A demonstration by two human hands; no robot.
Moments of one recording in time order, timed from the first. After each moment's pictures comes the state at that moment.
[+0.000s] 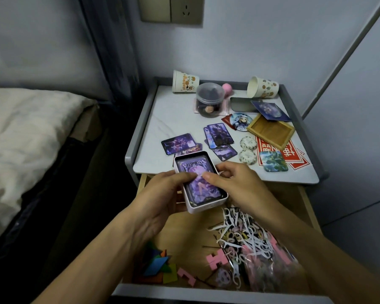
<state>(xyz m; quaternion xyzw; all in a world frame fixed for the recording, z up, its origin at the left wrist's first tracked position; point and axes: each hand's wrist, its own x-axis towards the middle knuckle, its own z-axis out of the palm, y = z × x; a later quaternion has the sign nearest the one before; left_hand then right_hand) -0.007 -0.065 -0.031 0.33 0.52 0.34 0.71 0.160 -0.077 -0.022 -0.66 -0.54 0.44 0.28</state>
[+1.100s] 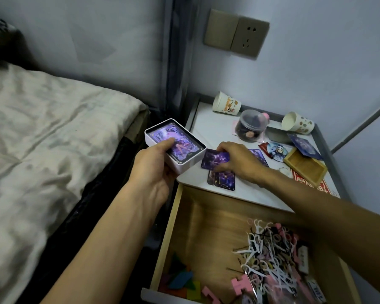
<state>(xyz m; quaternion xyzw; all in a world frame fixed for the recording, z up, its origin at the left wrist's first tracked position) -0.104 -0.025 0.017 0.11 0.48 0.58 0.65 0.108 0.067 -0.037 -0.59 -0.79 0.18 0.08</state>
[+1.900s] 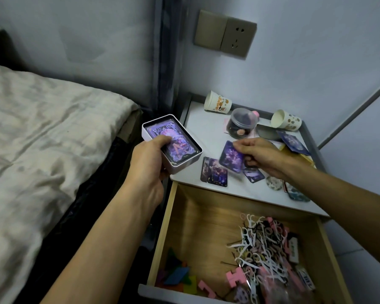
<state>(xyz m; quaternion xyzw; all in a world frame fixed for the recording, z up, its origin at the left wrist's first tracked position) -0.100 -0.032 0.025 0.17 0.51 0.57 0.61 0.160 0.055 -0.009 -0.62 -0.54 0.50 0.27</state>
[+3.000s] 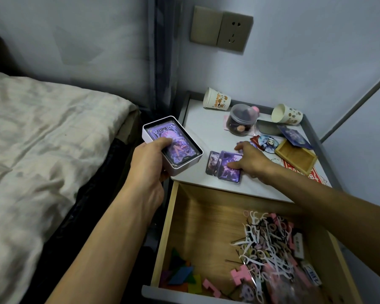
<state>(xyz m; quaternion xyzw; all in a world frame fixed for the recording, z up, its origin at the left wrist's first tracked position) -0.098 -0.028 0.017 0.18 0.53 0.56 0.61 0.136 0.047 -0.033 -0.74 -0.58 0.30 0.13</state>
